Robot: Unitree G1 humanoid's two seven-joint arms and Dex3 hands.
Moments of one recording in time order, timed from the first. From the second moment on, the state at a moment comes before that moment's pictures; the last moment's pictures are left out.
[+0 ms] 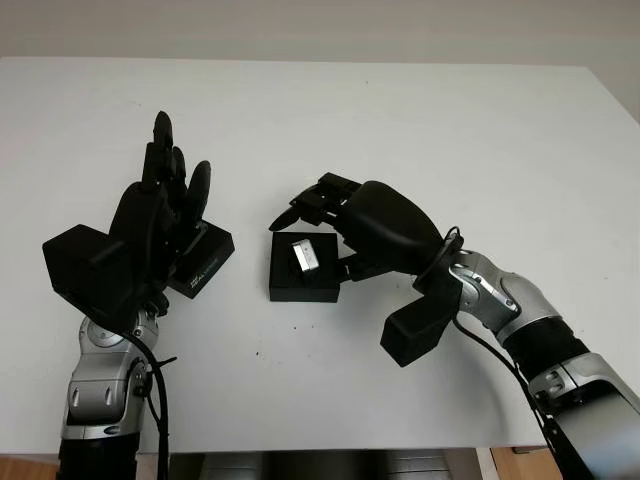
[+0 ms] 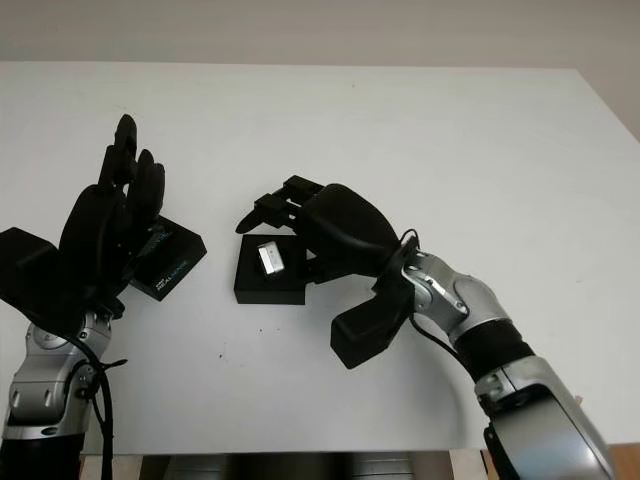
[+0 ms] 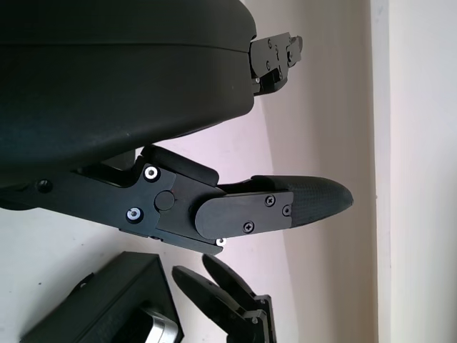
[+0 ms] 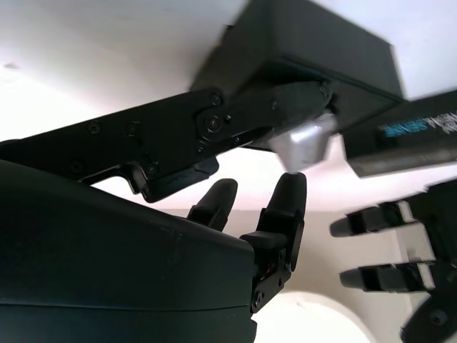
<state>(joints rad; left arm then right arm) -0.20 0.21 0.18 -0.16 -0.13 0.16 -0.12 -0.71 -0.50 0.39 0.59 -0.82 -0.76 -0.19</state>
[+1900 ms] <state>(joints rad) -0.20 0.21 0.18 -0.17 -0.13 0.17 -0.12 -0.73 -0.54 0.49 0.55 -1.02 -0.79 -0.42</state>
